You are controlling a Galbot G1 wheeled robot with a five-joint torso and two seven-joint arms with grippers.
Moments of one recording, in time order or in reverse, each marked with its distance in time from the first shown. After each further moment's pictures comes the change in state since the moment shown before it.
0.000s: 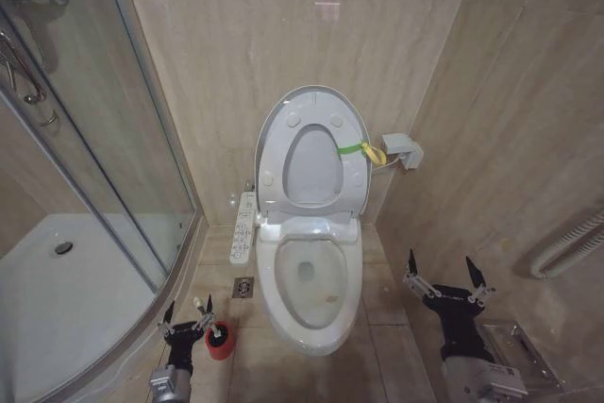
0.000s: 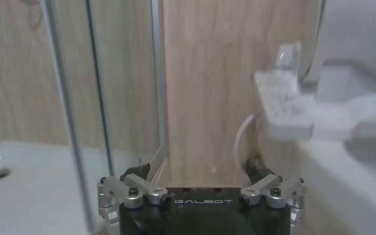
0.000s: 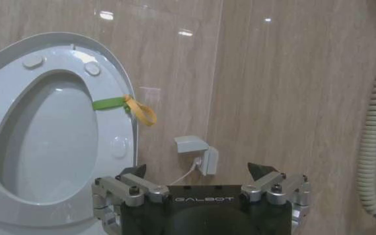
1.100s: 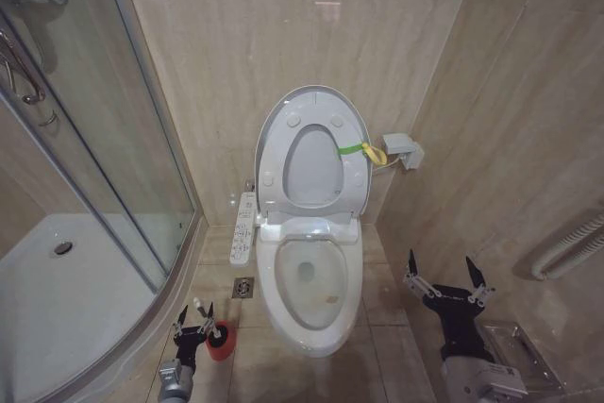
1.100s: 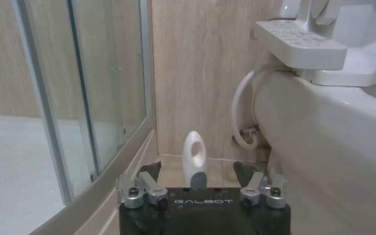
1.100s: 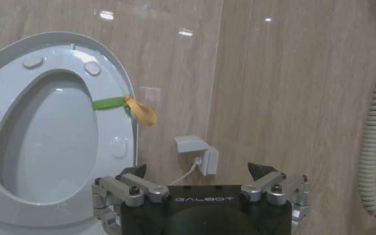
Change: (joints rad) left arm -0.227 0.018 0.022 0.405 -0.069 -0.130 0.175; right arm 0.000 0.000 0.000 0.000 0.000 0.000 0.000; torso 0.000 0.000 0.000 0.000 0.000
